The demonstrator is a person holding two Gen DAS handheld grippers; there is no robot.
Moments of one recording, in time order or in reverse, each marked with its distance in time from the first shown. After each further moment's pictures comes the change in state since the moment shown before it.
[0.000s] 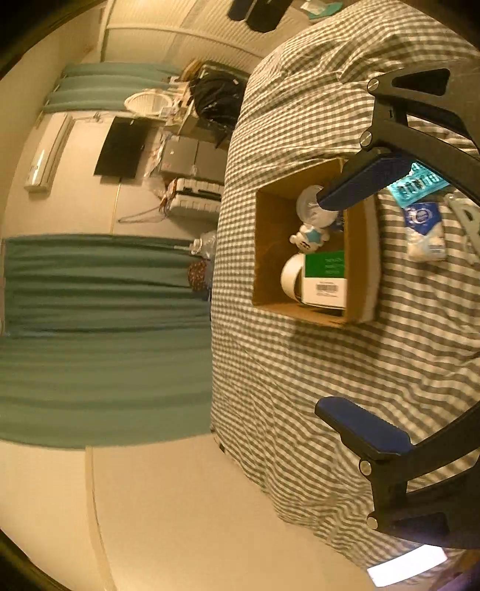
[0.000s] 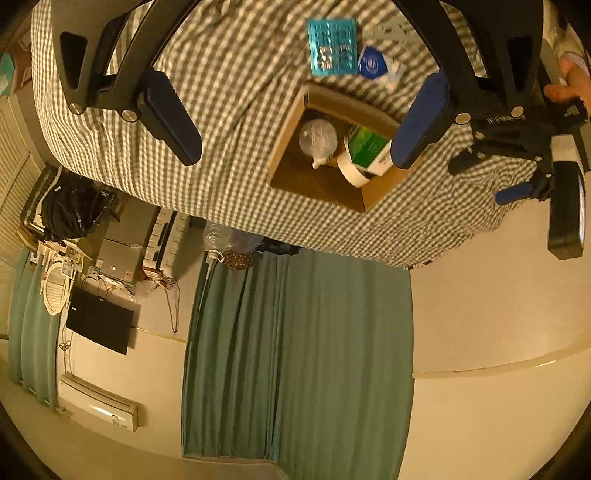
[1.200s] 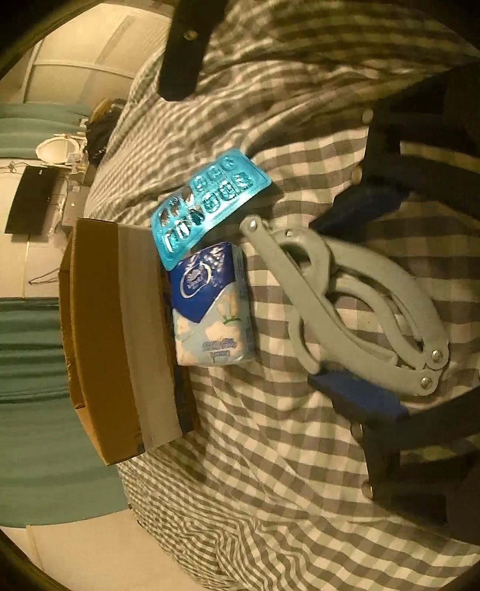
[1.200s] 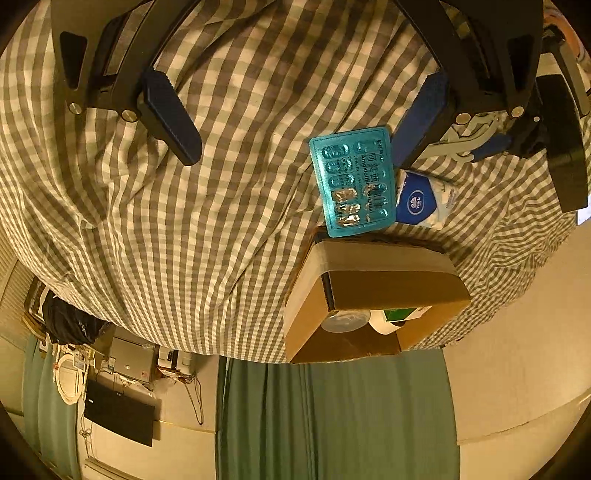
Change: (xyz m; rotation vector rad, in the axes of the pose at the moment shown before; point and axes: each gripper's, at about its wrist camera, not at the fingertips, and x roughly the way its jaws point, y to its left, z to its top) left arm 0.066 -0.063 -0.190 0.176 0.291 -0.165; right arm 0.073 -0.007 -0.183 0.165 0.273 -0.026
